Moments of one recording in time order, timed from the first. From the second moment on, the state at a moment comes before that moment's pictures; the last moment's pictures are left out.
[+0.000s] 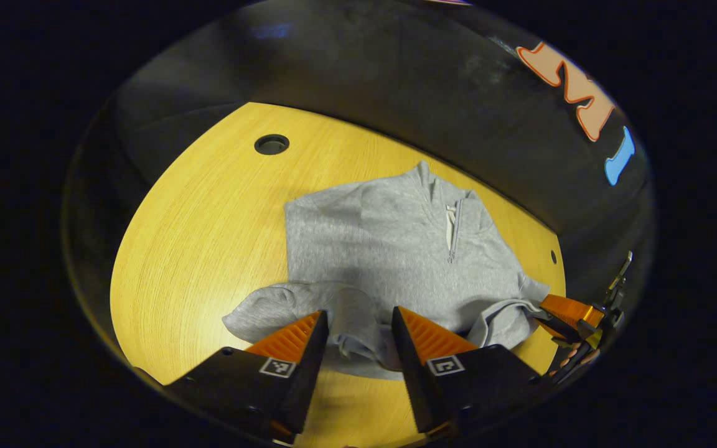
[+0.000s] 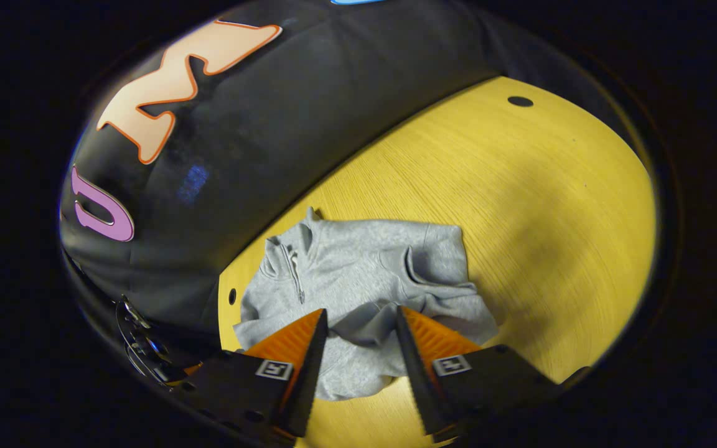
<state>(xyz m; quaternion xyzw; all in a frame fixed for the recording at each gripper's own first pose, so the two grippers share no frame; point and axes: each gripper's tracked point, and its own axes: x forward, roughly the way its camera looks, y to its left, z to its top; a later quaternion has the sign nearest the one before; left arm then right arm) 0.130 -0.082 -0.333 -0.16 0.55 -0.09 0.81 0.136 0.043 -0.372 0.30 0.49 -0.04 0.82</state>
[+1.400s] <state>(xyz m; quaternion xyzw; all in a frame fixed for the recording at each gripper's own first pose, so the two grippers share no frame) 0.066 -0.042 -0.100 0.02 0.12 -0.07 0.99 0.071 0.010 -0.125 -0.01 0.09 0.04 1.00</state>
